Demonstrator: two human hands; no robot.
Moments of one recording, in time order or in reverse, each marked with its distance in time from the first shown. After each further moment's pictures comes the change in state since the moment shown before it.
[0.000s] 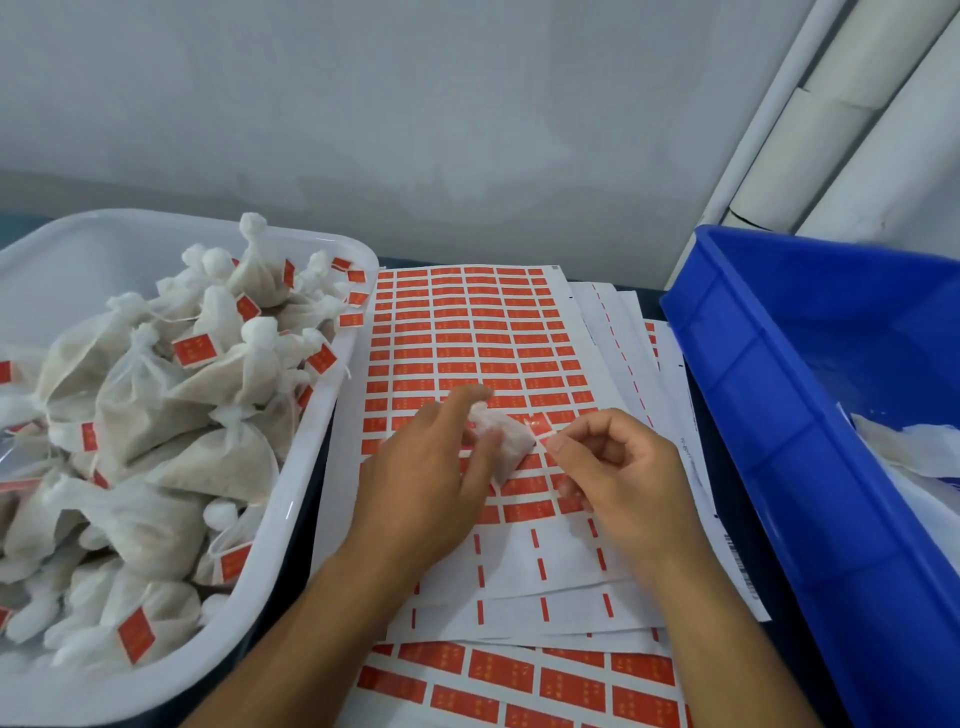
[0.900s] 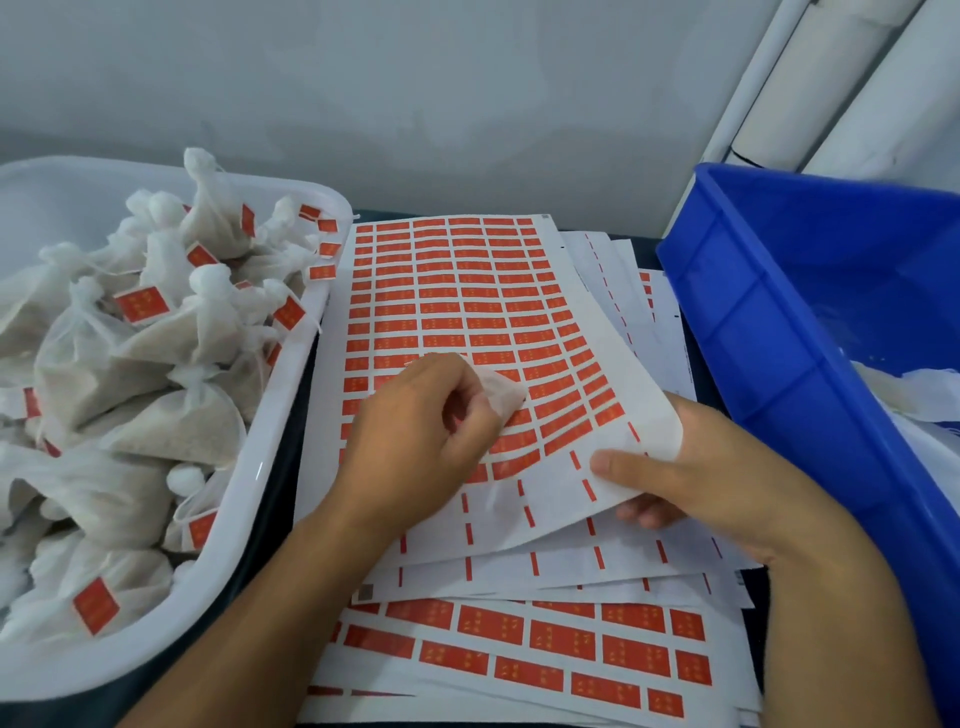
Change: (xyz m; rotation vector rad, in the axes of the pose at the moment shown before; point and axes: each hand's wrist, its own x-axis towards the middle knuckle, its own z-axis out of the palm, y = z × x) left_hand -0.001 0.004 -0.009 -0.189 -0.020 0.110; right_hand -0.006 -0.007 -0.068 -0.126 -0.405 0.313
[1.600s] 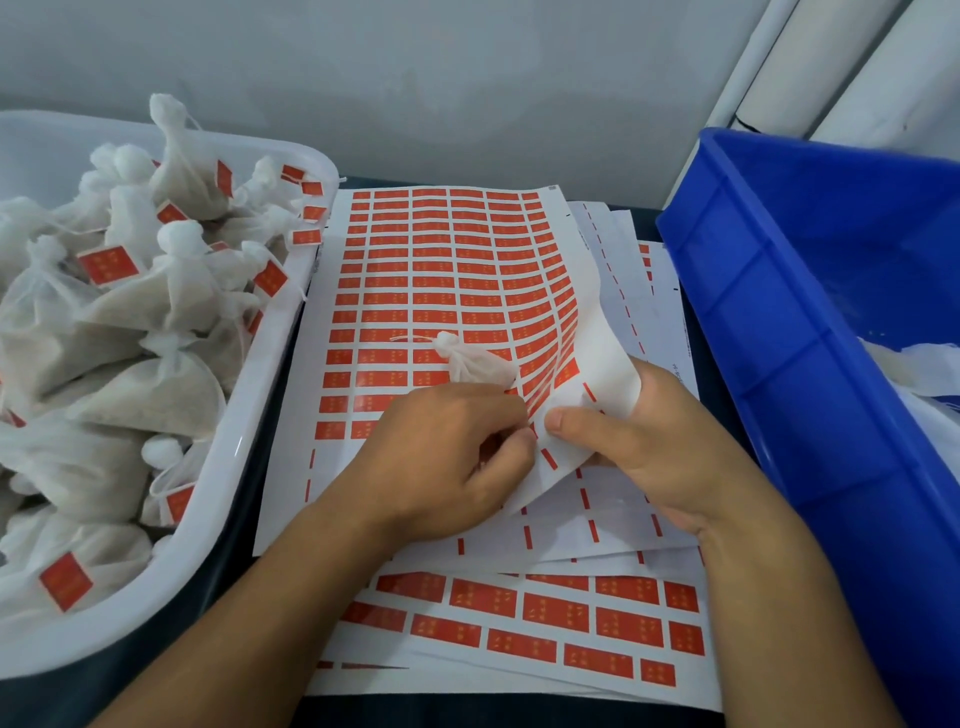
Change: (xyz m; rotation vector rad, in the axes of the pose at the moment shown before) left_hand -0.014 0.010 0.008 0.108 -0.314 0.248; right_hand 0.010 -0.007 0.033 0.171 0.066 -0.147
